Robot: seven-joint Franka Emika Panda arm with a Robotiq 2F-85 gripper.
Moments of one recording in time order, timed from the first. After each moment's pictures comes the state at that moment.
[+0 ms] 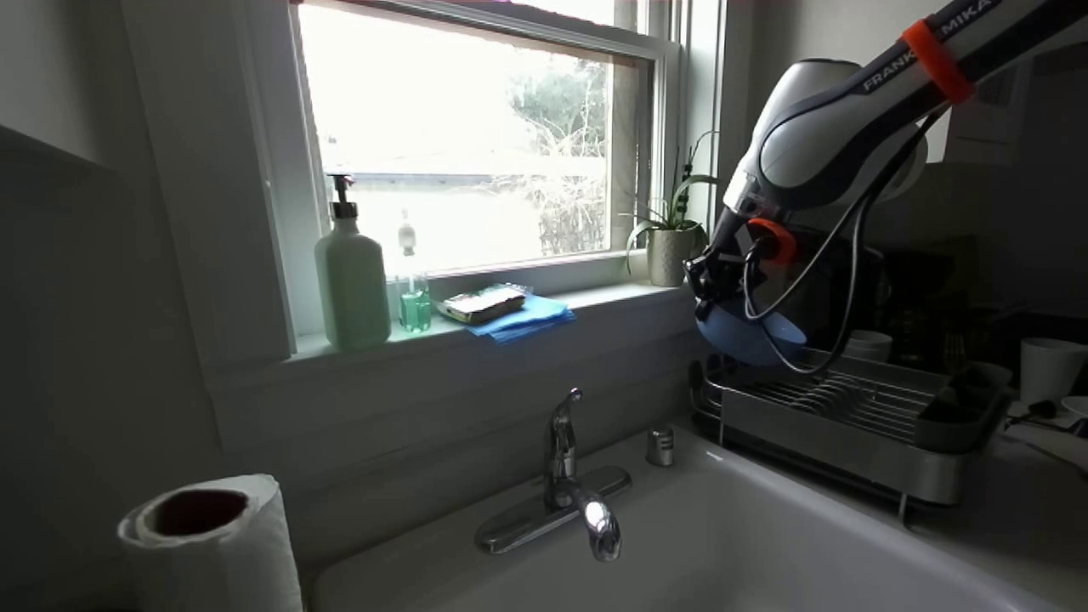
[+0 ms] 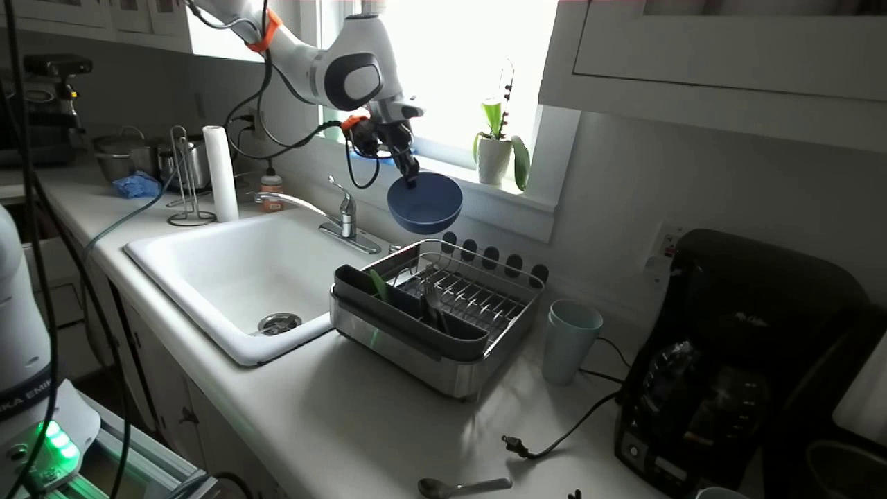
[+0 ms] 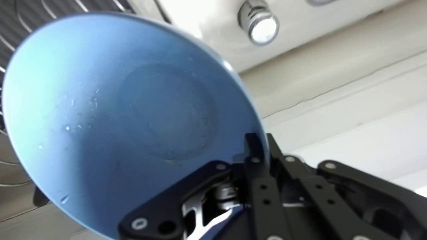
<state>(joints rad) -0.14 0.13 -0.18 -2.00 0.03 2.59 0.33</state>
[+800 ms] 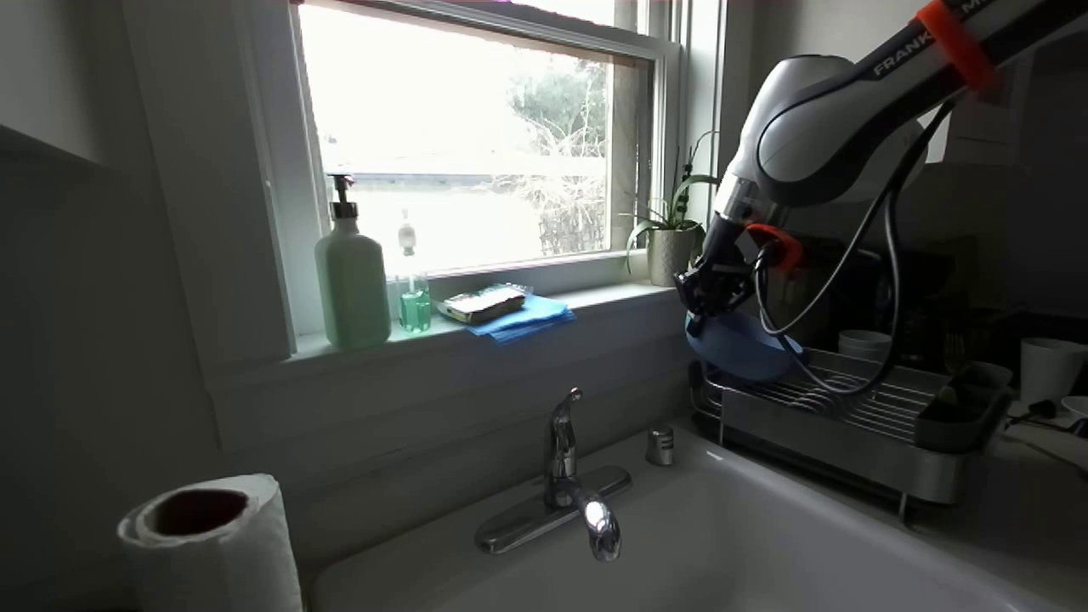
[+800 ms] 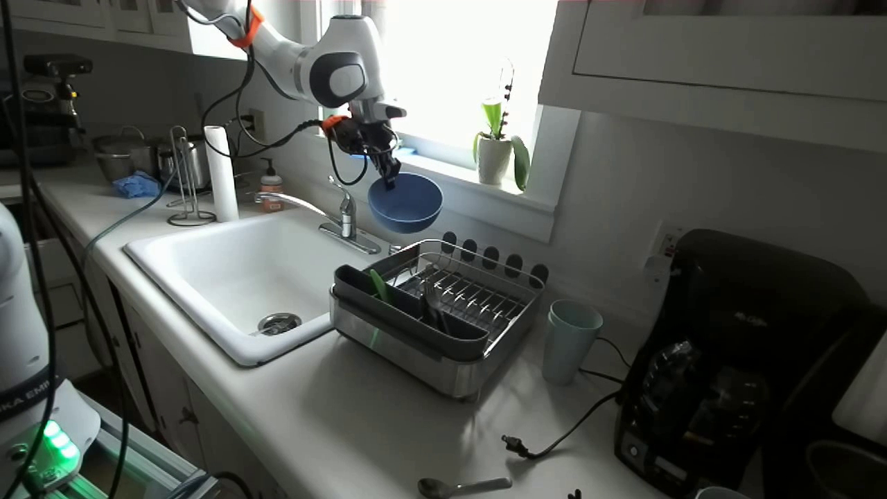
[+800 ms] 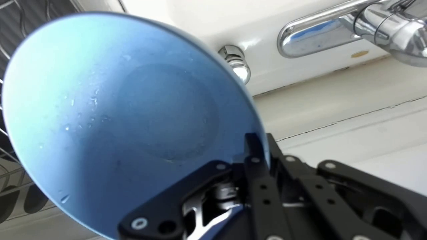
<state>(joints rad) -0.12 0.10 -0.14 -2.04 0.04 2.53 0.27</state>
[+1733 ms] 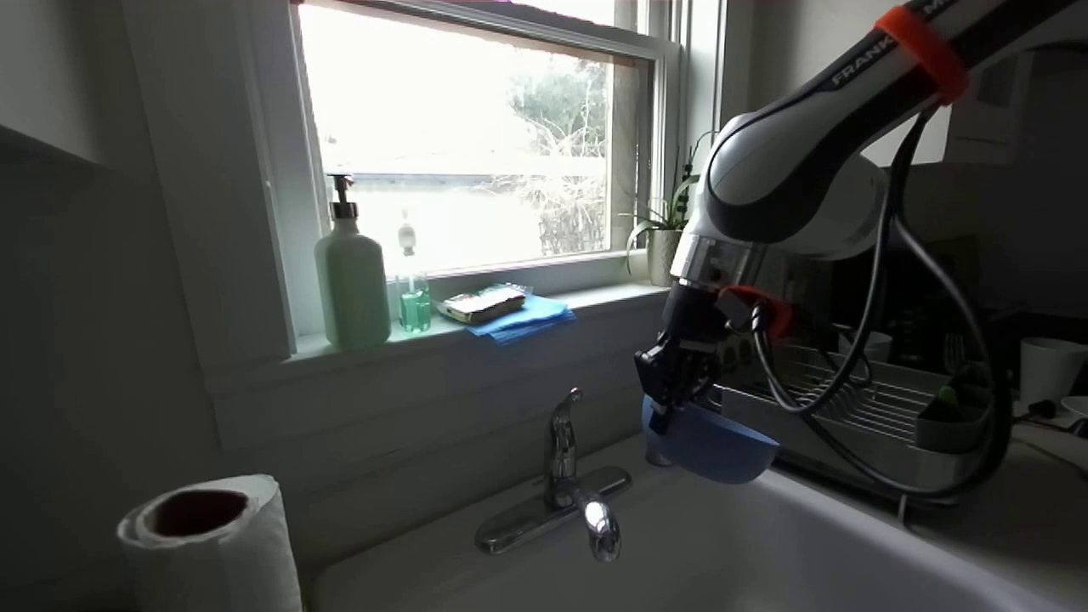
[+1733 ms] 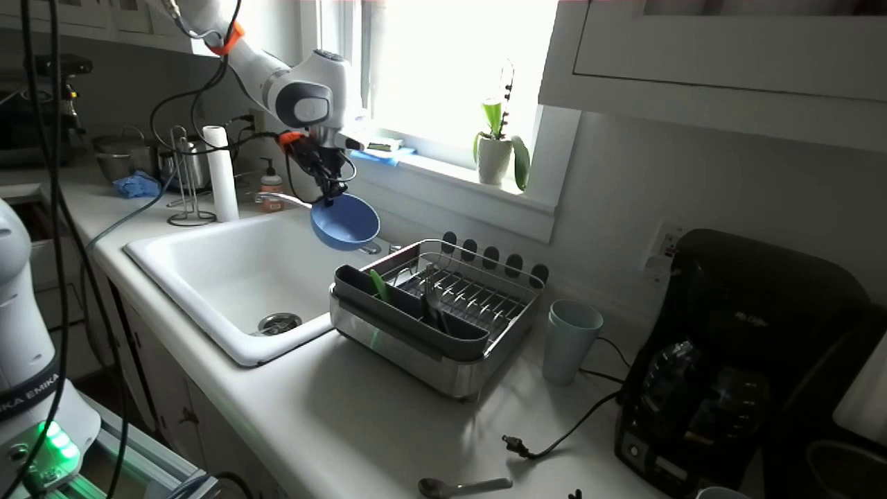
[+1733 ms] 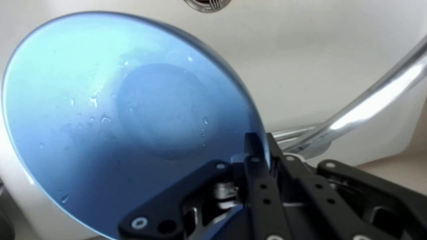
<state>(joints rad) -0.07 0.15 -0.01 -2.10 0.31 2.43 0.06</state>
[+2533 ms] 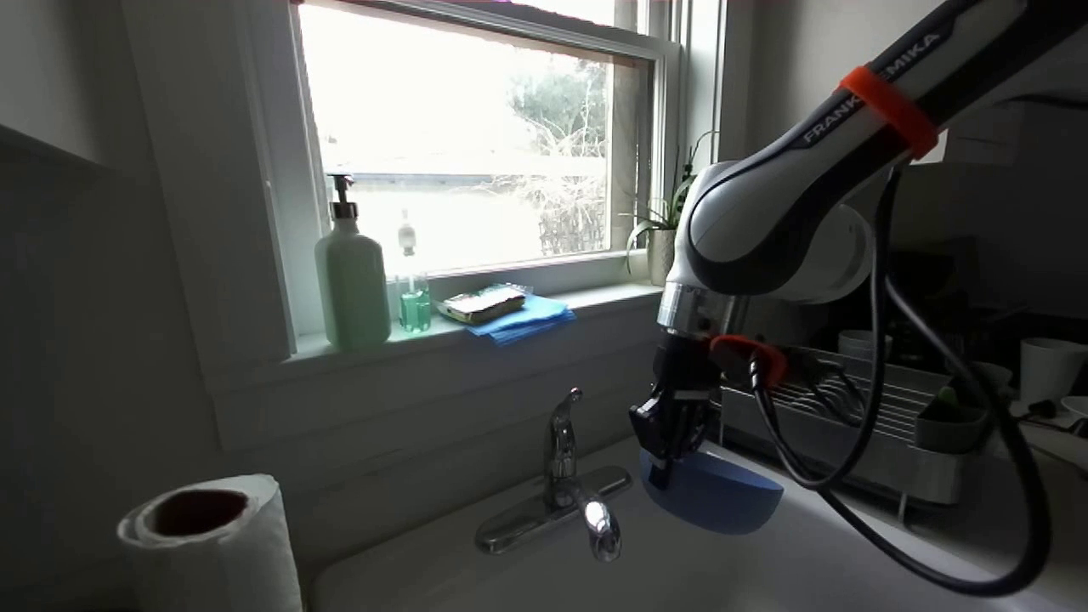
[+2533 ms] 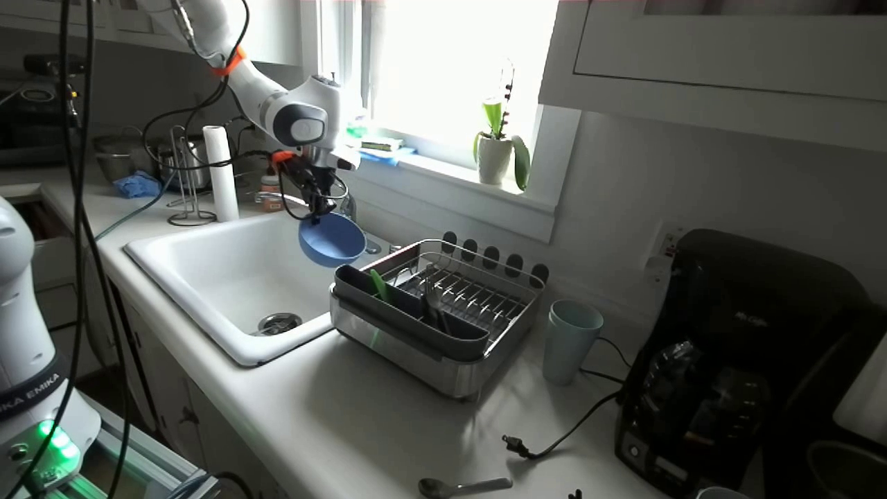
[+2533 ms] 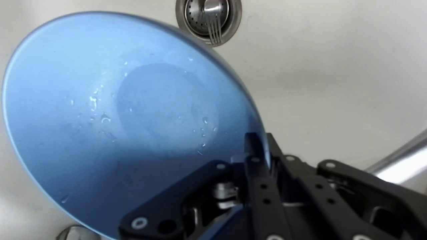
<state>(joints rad) -0.04 0.23 0.02 -2.11 0.31 2.42 0.03</state>
